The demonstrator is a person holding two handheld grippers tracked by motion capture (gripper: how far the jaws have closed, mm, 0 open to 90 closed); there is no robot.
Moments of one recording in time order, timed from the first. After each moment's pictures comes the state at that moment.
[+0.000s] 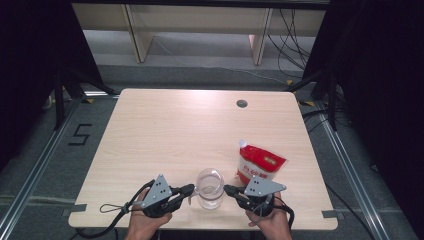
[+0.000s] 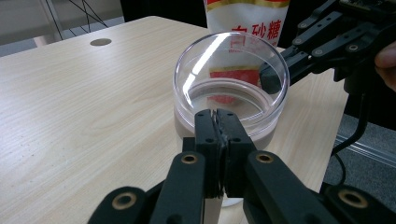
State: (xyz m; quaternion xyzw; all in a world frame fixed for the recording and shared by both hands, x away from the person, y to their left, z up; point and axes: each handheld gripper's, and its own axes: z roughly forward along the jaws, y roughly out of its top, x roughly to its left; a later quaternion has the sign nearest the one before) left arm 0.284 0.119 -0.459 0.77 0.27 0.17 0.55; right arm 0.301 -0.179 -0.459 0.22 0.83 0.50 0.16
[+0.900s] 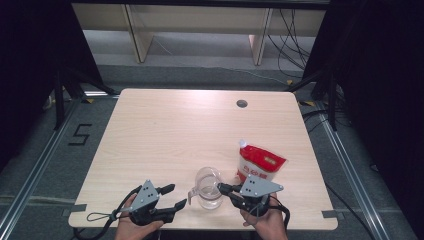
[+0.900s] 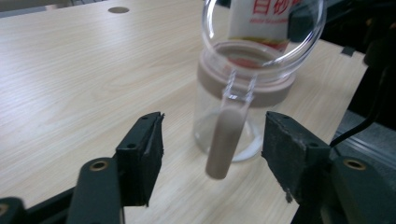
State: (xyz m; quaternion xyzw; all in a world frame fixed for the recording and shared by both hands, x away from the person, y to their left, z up) left arm 0.273 0.149 -0.471 0.78 0.32 0.16 0.52; right arm 0.297 -0.164 -0.444 0.20 0.81 0.52 0.16
